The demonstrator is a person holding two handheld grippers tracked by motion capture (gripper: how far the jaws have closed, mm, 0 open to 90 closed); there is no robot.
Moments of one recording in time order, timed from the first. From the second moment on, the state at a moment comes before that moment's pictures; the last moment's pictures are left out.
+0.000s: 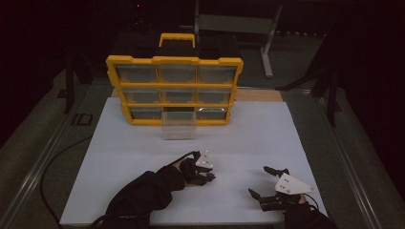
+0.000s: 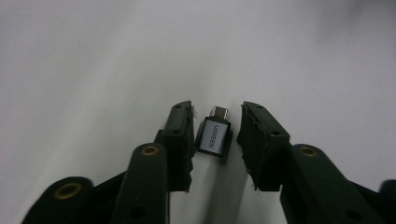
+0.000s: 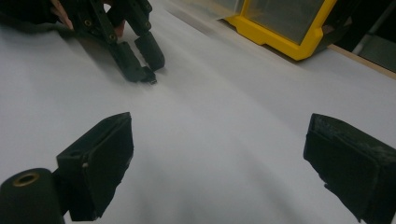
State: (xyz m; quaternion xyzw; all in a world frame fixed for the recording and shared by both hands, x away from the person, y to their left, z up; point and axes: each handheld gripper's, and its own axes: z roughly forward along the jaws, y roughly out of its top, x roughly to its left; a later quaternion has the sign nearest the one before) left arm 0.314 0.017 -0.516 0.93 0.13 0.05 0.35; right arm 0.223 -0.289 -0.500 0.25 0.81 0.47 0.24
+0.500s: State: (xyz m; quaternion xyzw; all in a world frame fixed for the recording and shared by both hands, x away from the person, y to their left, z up) left arm 0.317 0.018 -0.514 0.93 0.13 0.03 0.34; right arm 0.223 -0.289 -0.500 0.25 0.81 0.47 0.24
